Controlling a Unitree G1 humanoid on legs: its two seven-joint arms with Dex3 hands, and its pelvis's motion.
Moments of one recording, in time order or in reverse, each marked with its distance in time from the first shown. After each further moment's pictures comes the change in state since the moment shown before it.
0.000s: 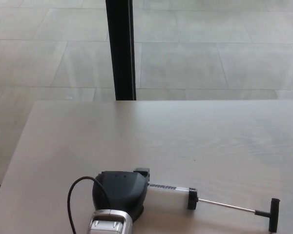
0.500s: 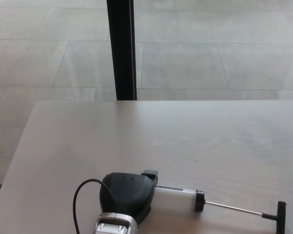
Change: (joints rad) left_arm -0.015 0.002 -0.044 0.036 -0.010 -0.072 0.050; right_arm -0.026 0.000 0.005 0.006 -0.030 0.003 -0.011
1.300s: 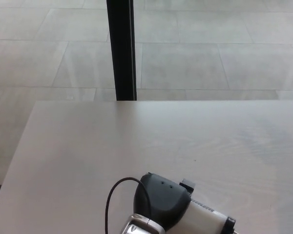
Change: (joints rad) left_arm -0.079 -0.028 -0.186 0.055 0.115 -0.017 -0.037; right_arm -0.001 0.020 0.000 -0.008 -0.021 0.018 -0.016
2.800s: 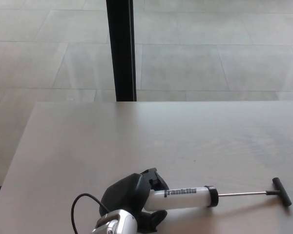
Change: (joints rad) left_arm 0.209 -0.192 0.532 -0.108 -0.401 -0.070 -0.040; right_arm 0.040 0.038 -0.023 -0.010 -0.006 0.016 -0.045
